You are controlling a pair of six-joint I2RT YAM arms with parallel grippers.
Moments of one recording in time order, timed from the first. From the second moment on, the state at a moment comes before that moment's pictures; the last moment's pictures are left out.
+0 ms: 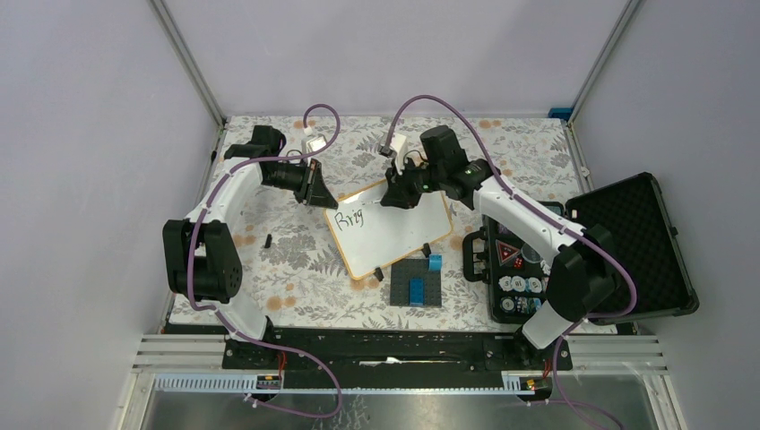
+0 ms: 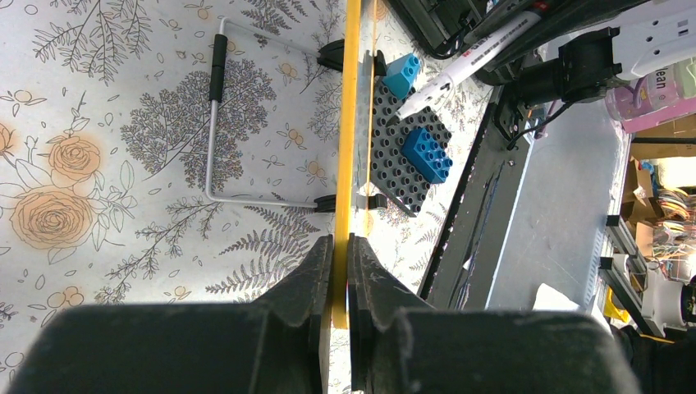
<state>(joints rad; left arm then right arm) -0.08 1.67 1.38 -0.95 1.06 0.44 0.62 1.62 1.38 -0.41 -0.62 -0.21</state>
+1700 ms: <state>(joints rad) -0.08 1.67 1.38 -0.95 1.05 0.45 0.65 1.65 1.31 -0.41 -0.58 -0.22</state>
